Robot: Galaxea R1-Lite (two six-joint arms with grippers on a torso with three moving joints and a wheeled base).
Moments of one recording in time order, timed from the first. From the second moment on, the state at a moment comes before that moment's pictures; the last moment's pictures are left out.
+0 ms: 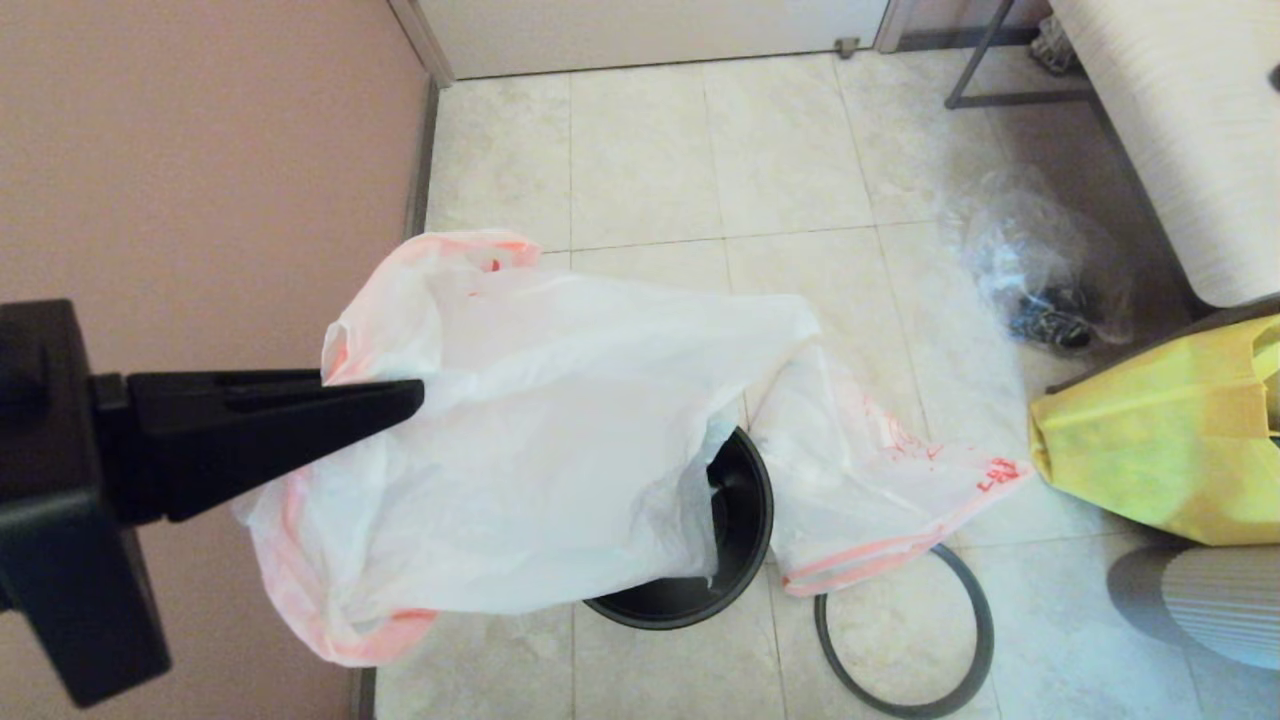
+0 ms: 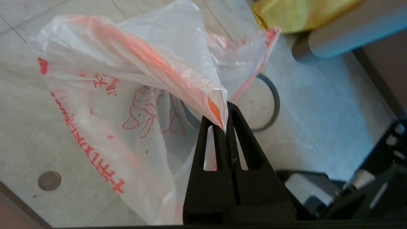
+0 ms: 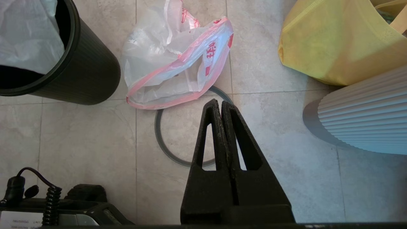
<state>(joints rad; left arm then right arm) -1.17 1.06 -1.07 0.24 0.46 0.05 0.01 0.00 -0.01 0.02 0.02 -0.01</state>
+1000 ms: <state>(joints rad) -1.22 1.02 -1.05 0.55 0.33 -0.08 0.00 0.04 -0.08 0.02 0.00 -0.08</state>
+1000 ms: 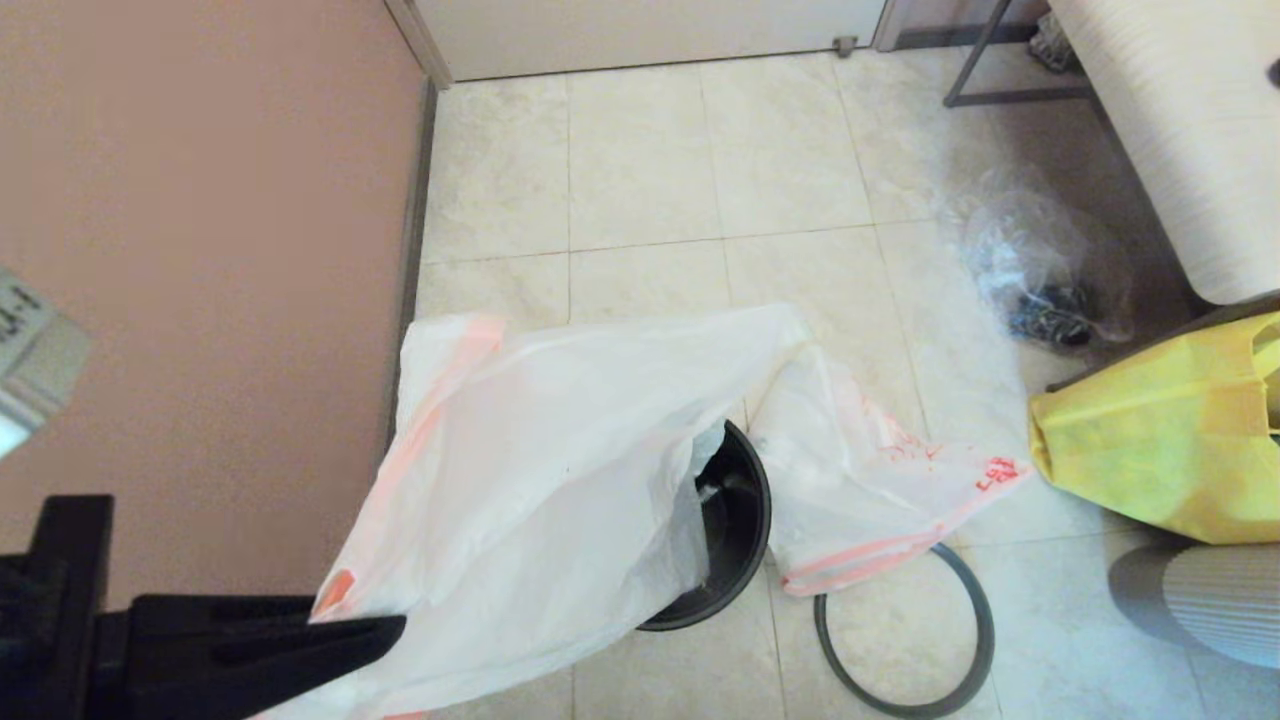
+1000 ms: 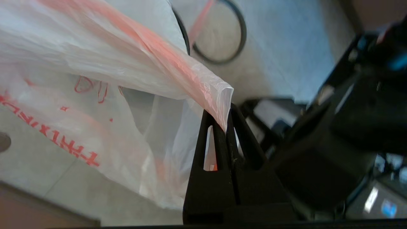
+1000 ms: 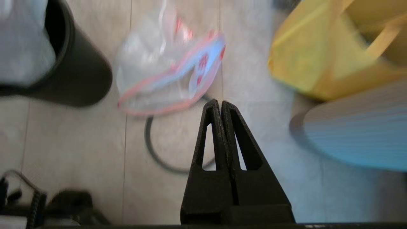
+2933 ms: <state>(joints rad) -1.30 1.09 -0.98 0.60 0.06 -0.32 0.57 2.20 -1.97 -0.11 0.24 0.40</state>
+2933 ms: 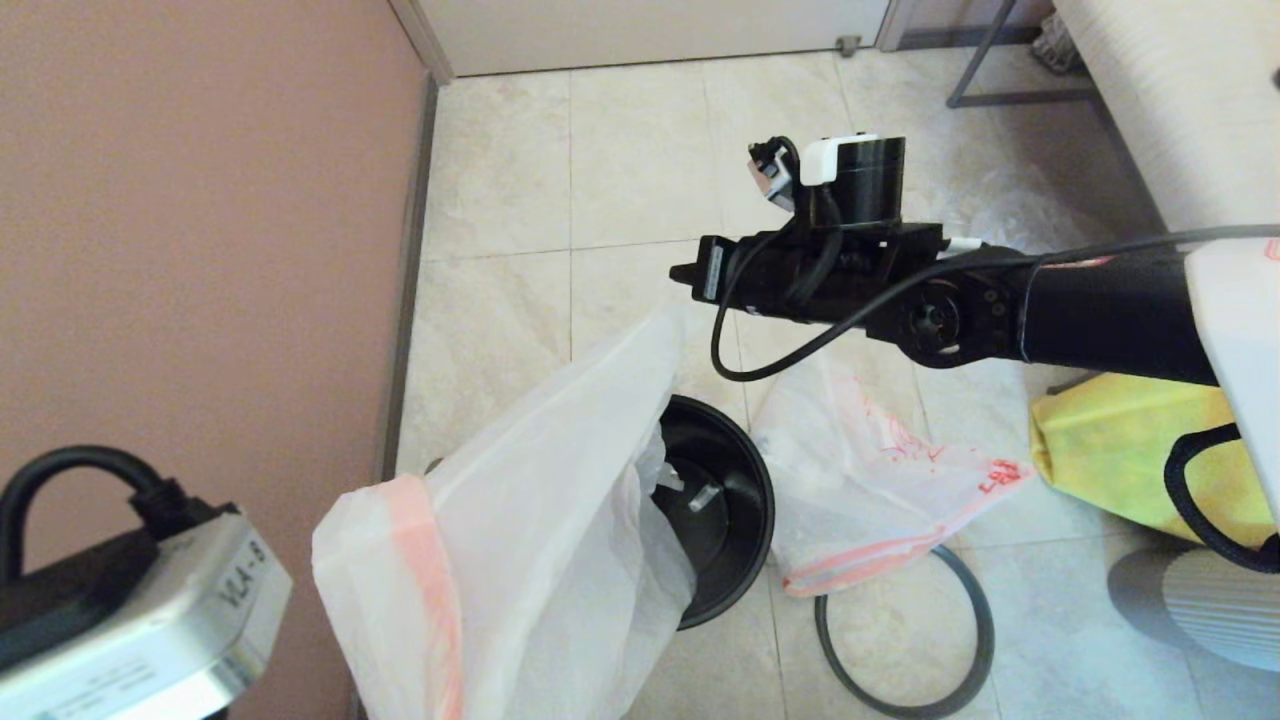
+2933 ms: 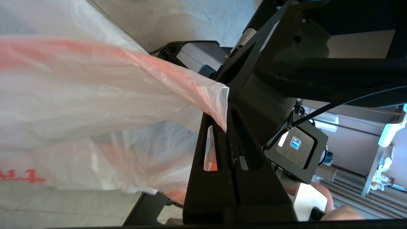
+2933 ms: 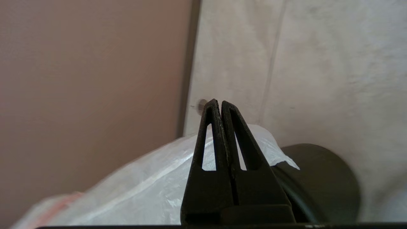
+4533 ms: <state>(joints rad) -1.01 1.23 -0.77 0.03 0.07 -0.34 0.70 2.27 -1.42 -0.23 0.14 0.40</state>
